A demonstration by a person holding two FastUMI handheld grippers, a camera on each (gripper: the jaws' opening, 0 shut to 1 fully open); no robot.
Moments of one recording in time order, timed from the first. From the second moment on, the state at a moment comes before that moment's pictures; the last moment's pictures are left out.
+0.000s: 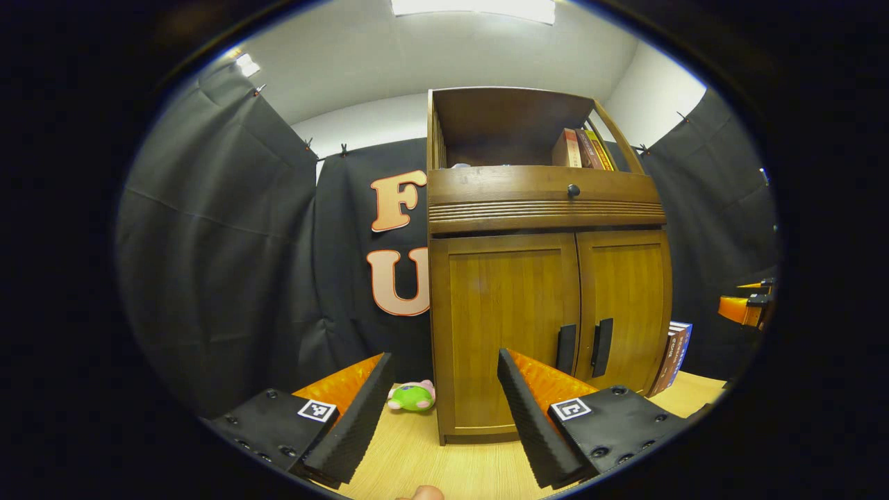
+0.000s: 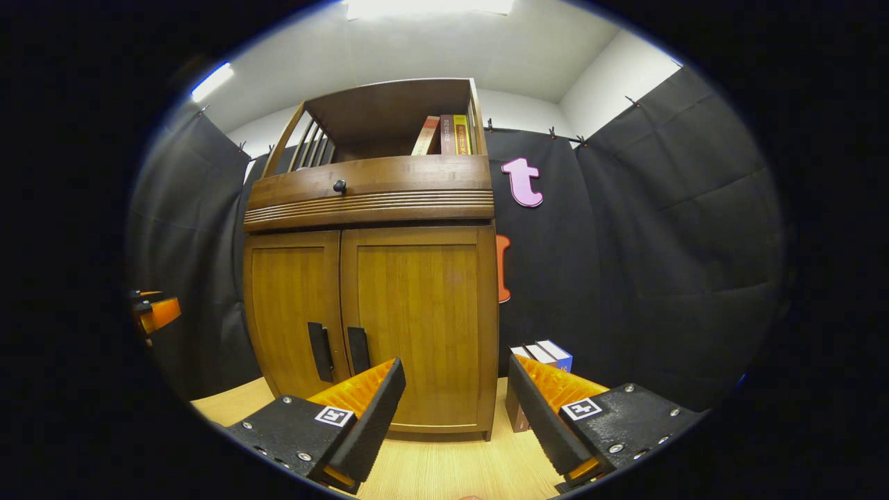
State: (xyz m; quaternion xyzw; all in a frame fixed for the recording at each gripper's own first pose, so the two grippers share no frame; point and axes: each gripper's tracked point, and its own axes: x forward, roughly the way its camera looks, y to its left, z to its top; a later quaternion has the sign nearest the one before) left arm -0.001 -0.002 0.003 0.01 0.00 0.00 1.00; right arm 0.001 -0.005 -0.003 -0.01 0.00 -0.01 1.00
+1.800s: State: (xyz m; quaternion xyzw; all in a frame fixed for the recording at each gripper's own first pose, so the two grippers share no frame) left arm -0.003 0.066 -0.019 0.01 0.00 0.05 1.00; right arm 0.206 0.162 -0.128 0.00 0.08 0.06 1.00
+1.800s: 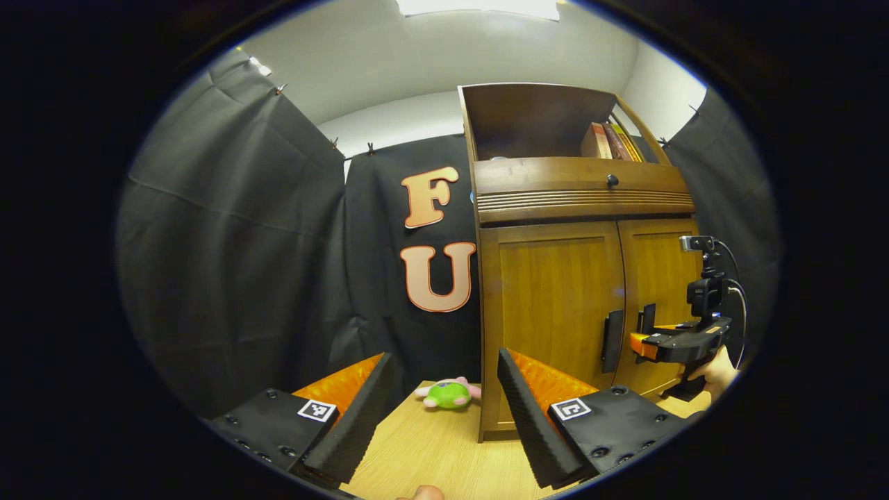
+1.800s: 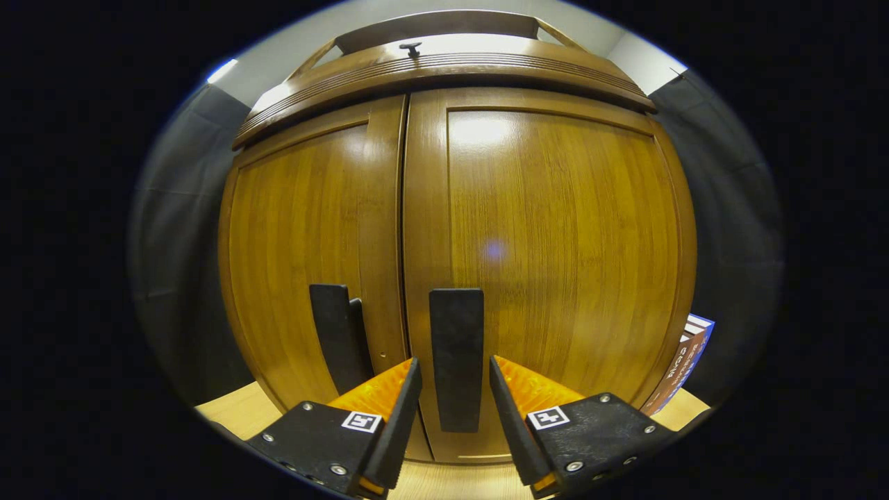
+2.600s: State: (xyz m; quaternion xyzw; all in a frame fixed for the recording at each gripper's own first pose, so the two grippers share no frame) left arm -0.009 0.061 -0.019 0.01 0.00 0.05 1.00; right arm 0.183 0.157 -0.125 0.00 0.08 0.07 0.99
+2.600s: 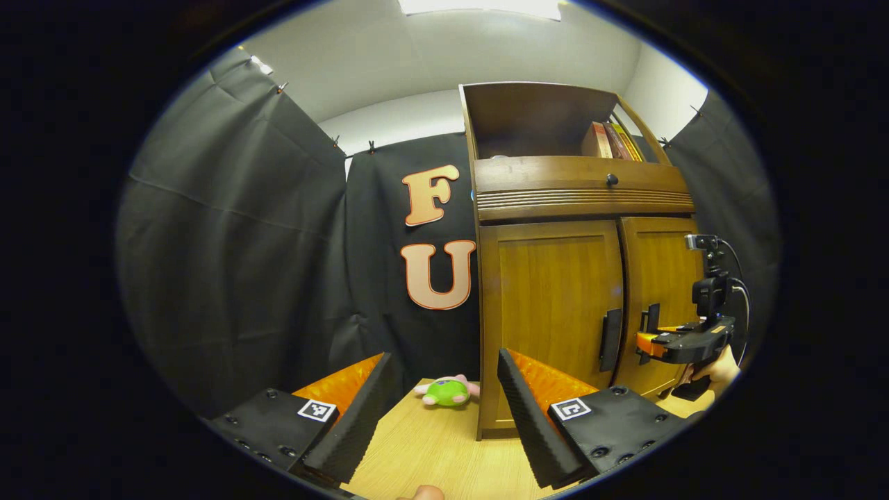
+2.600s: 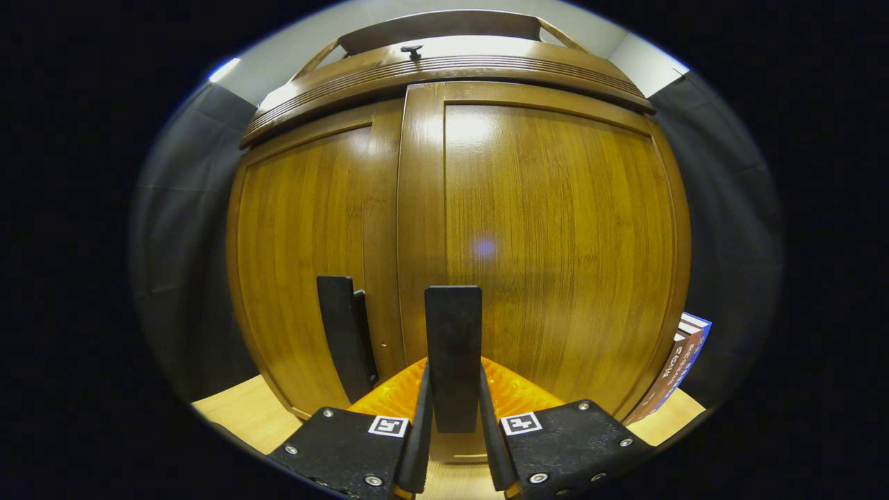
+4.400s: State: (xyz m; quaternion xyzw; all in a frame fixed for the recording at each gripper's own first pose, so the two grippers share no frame) left arm -0.031 -0.003 -0.007 0.00 0.01 0.00 1.00; right arm 0.018 0.031 -0.093 -0.02 0.07 0.06 1.00
